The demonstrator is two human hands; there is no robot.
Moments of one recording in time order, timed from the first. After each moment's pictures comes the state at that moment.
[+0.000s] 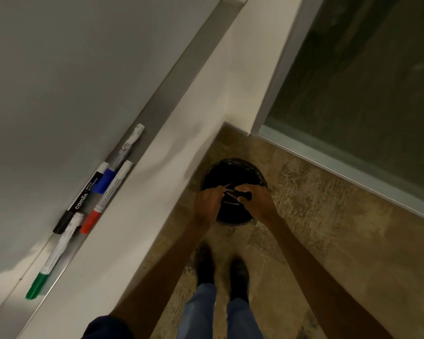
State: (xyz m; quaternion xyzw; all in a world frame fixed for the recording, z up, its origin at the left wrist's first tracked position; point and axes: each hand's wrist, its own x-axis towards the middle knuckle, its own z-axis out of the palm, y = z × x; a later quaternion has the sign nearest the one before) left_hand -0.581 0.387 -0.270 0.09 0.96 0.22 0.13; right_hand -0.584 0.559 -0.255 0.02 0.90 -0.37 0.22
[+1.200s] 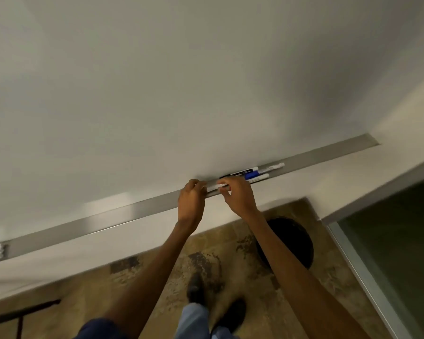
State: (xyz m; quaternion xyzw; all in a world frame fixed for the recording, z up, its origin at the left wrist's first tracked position) left_hand -0.396 0.206 -0.032 -0.34 0.89 0.23 -0.18; right_hand -0.515 0.308 -0.030 -0.41 0.83 -0.37 0.11
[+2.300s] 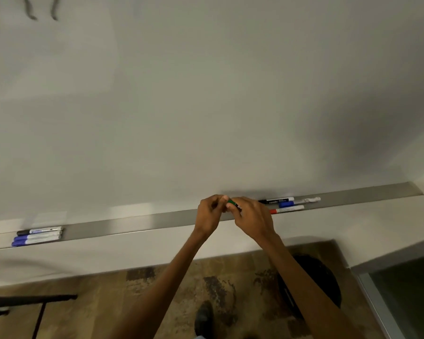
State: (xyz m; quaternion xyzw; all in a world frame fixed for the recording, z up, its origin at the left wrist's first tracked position) left_hand -0.341 0.183 0.031 -0.33 0.69 0.59 -0.26; right_hand -0.459 0.276 0.030 -0.55 0.79 -0.27 0.00
